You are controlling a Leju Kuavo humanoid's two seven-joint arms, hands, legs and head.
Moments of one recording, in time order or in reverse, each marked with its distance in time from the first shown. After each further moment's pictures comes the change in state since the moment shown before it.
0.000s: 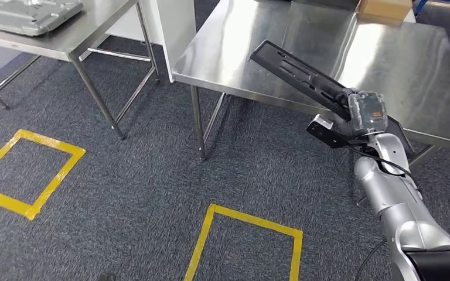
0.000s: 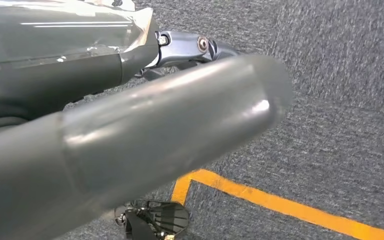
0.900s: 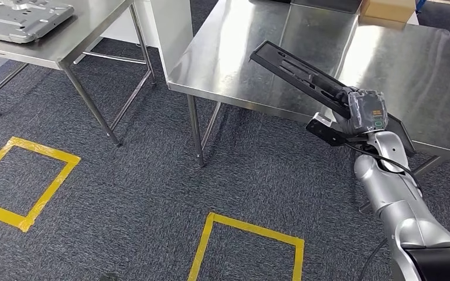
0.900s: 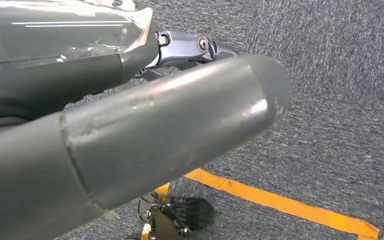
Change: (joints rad) left arm 0.000 -0.003 0.008 -0.001 -0.002 -0.007 -0.009; right arm -0.009 0.003 -0.001 0.014 0.020 -0.006 0.010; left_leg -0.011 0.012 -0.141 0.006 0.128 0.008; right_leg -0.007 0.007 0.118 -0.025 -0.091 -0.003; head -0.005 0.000
